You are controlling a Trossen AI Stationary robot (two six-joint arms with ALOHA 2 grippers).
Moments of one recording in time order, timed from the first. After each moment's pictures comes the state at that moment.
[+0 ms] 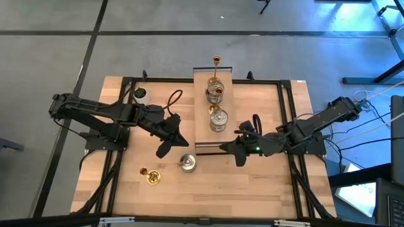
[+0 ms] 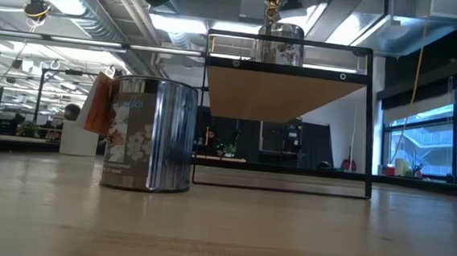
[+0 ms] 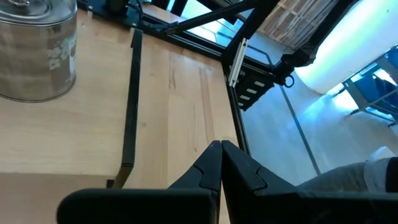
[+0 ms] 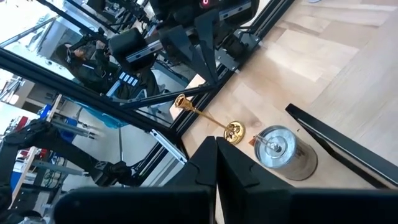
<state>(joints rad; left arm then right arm) -0.11 1.17 1.02 -0.28 0.22 -0.45 0.50 1.34 1.27 -0.35 0.47 1.12</state>
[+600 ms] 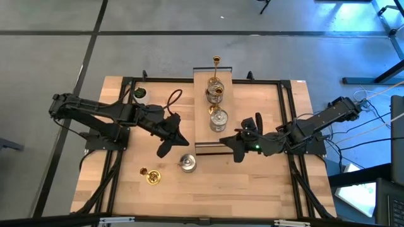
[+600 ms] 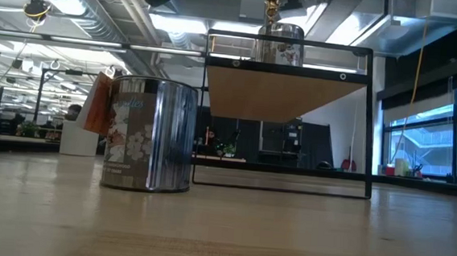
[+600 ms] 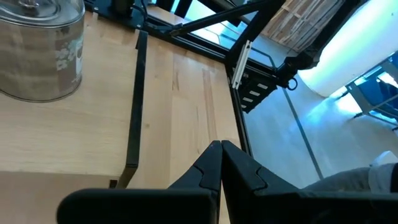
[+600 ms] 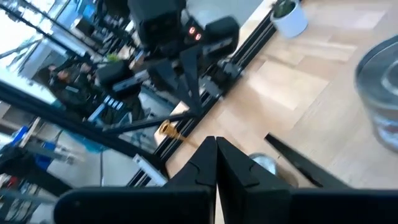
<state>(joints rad) -0.11 1.17 1.02 -0.28 0.20 -0.46 0.50 1.34 1.27 -0.35 0.60 1.08</state>
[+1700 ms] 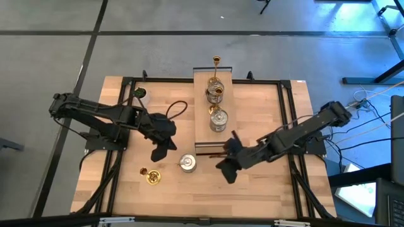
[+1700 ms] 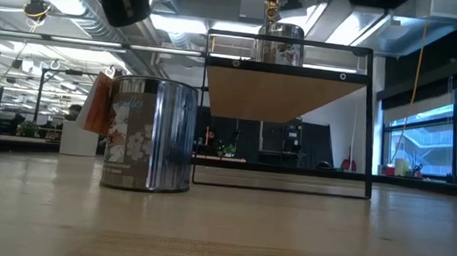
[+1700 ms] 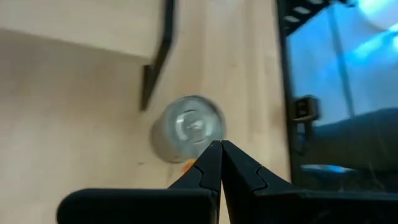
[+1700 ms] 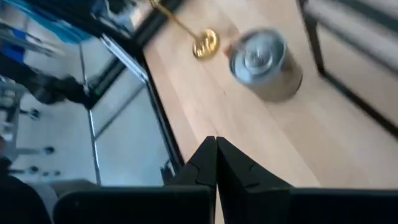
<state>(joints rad) -0.14 1.17 1.02 -0.63 0.18 -0.43 0.50 1.52 1.27 -0.44 0.21 1.10</state>
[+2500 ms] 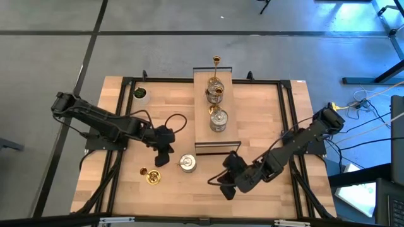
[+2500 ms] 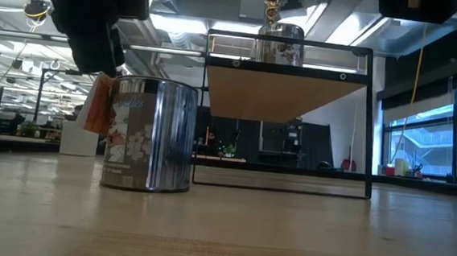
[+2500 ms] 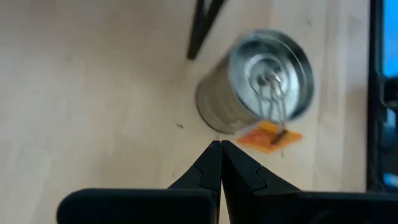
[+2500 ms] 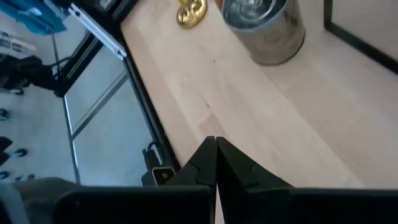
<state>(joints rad) -0.22 1.21 0.76 -0.47 0.00 -0.56 0.63 1.65 1.27 -0.42 0.33 1.22</state>
